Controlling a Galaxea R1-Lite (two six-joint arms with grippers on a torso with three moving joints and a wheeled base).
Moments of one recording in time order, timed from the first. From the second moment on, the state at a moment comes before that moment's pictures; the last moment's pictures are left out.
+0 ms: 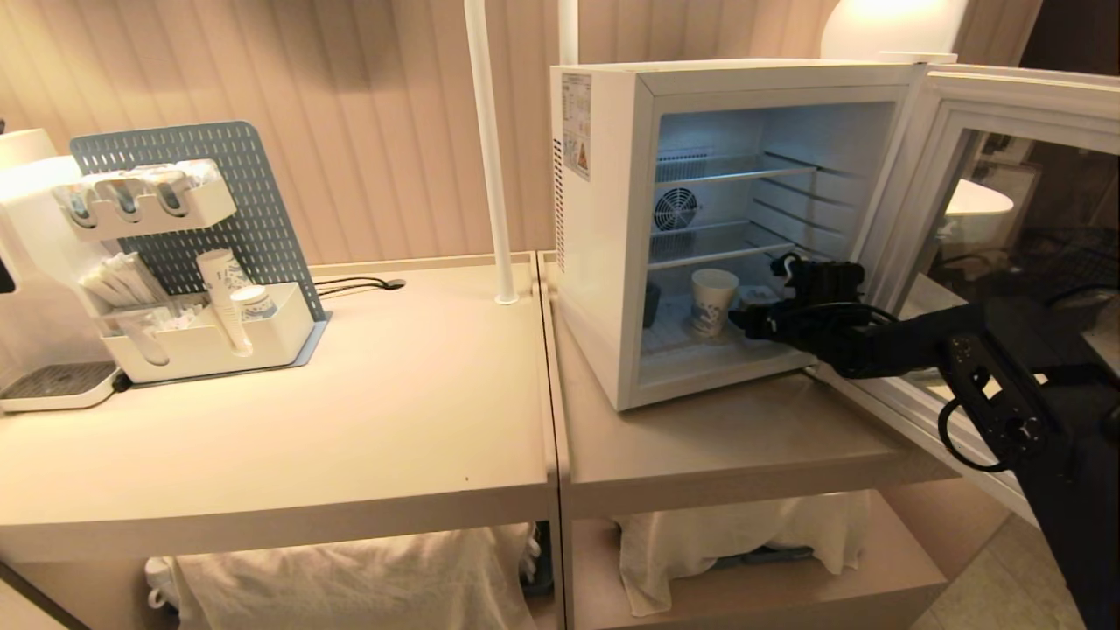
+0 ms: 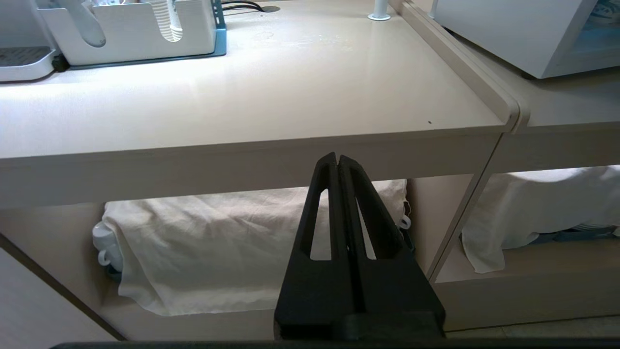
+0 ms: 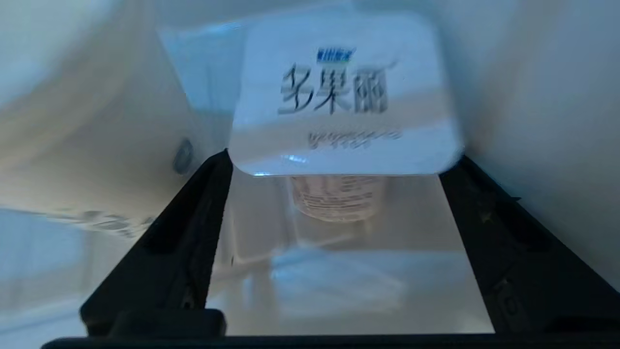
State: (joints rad) left arm 0.01 0.00 0.00 0.00 0.00 -0.01; right arm 0.03 2.63 -1.92 -0.38 0.02 0.02
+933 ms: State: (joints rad) left arm 0.01 0.00 0.00 0.00 0.00 -0.01; right arm 0.02 2.67 -1.95 -0.42 -0.04 0.01
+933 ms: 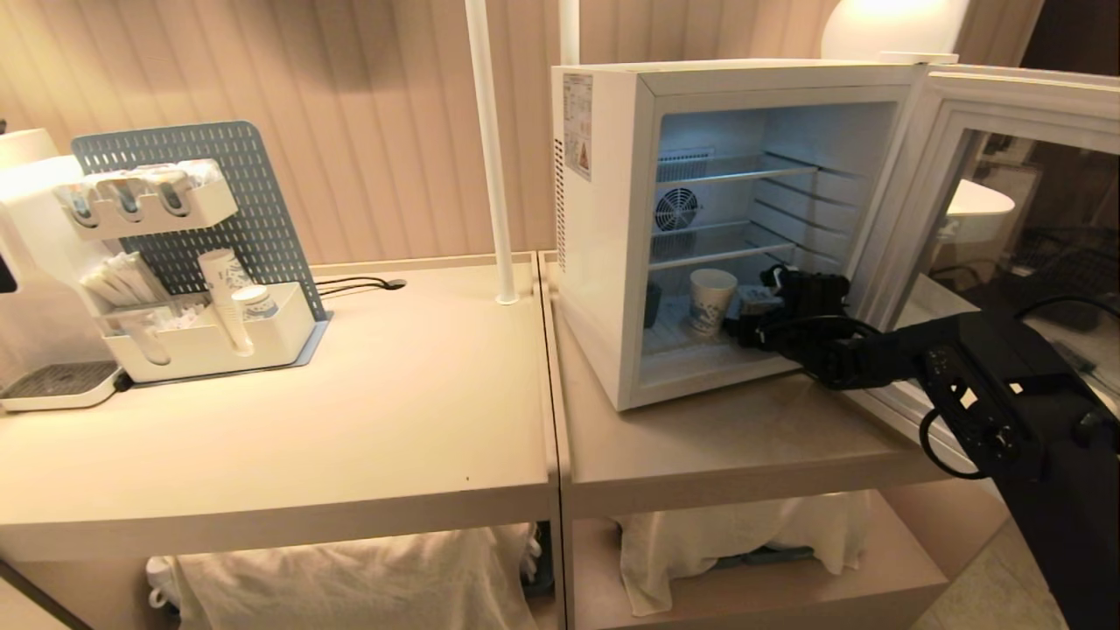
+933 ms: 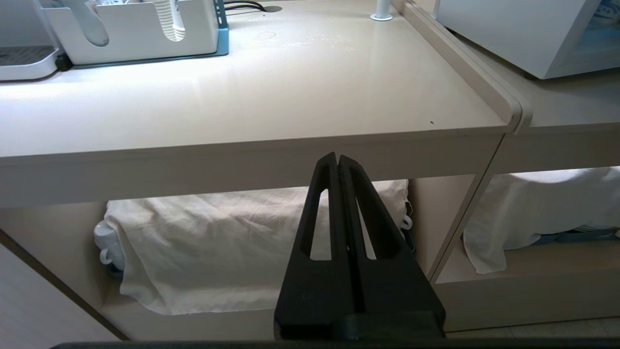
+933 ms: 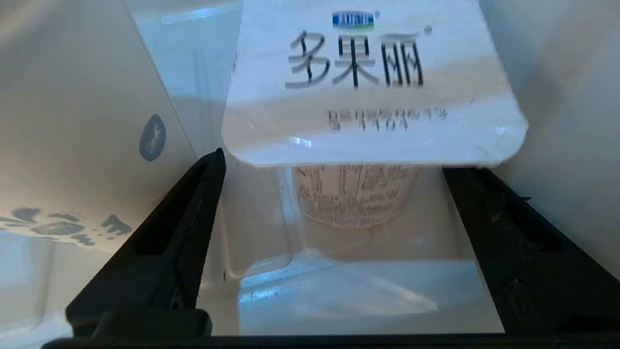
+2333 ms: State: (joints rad) left arm 0.01 0.00 0.00 0.00 0.00 -0.01; right arm -0.01 2.66 -1.92 -0.43 -0.03 0.00
